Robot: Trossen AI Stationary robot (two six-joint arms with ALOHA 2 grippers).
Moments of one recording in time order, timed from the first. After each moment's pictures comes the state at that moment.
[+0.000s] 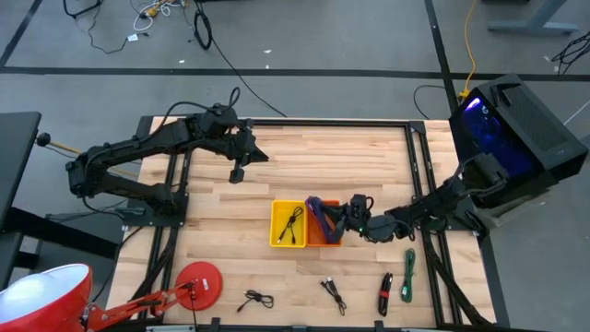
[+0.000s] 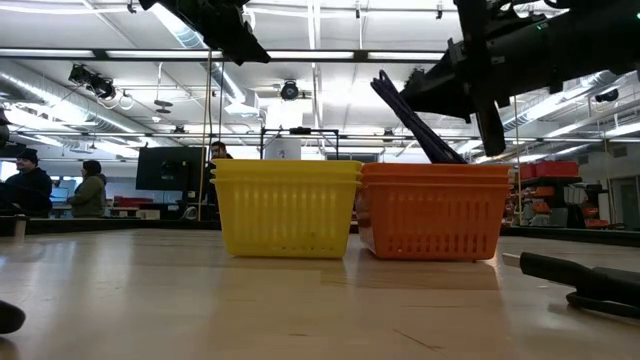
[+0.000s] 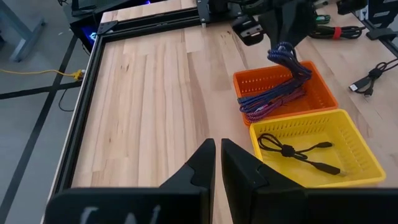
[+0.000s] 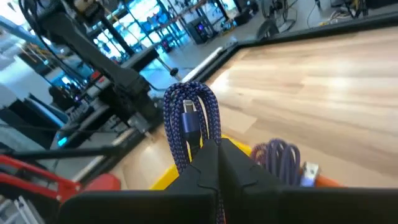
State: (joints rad) left arm 0.39 1.20 1.11 -0.51 0.31 0.41; right arm 0.43 1.56 0.51 0.83 0.85 0.78
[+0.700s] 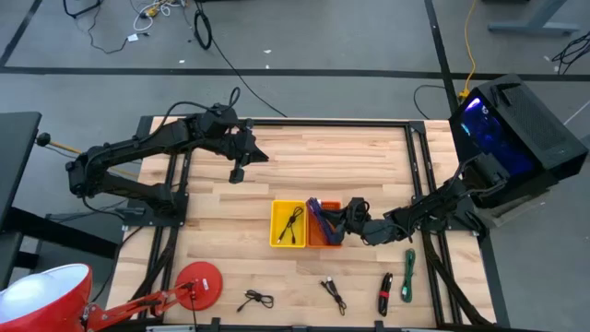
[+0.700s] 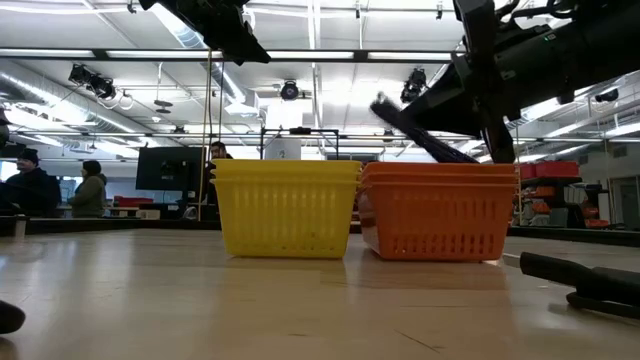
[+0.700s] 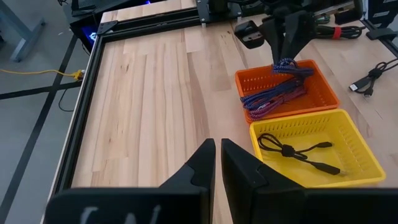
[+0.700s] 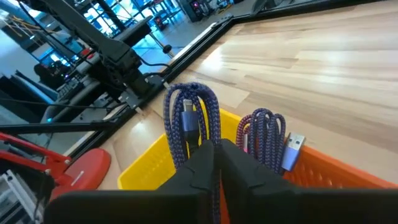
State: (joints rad) left arm 0.39 1.20 1.11 -0.51 0.32 0.41; right arm 0.45 1.56 0.51 0.71 0.82 0.84
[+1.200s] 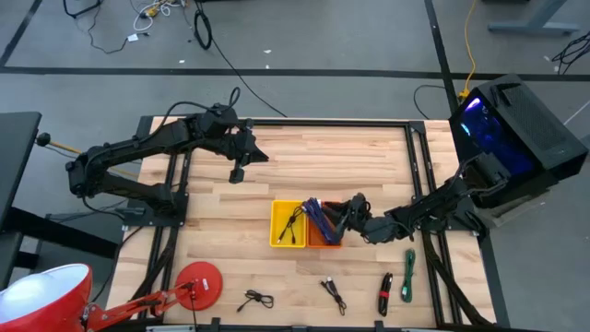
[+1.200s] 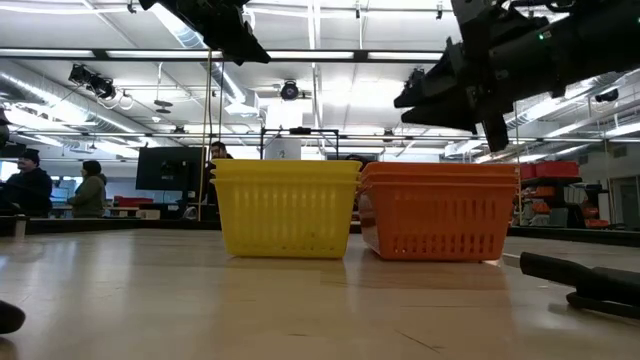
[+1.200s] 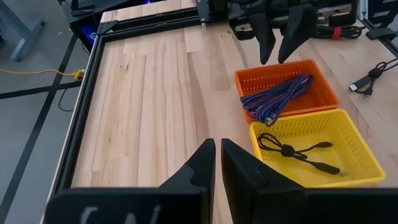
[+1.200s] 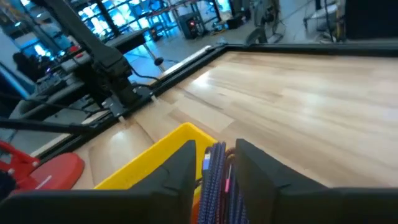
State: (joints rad) left arm 0.39 1.20 1.11 -0.51 0.32 0.41; right arm 0.44 1.54 0.51 0.75 0.88 0.63
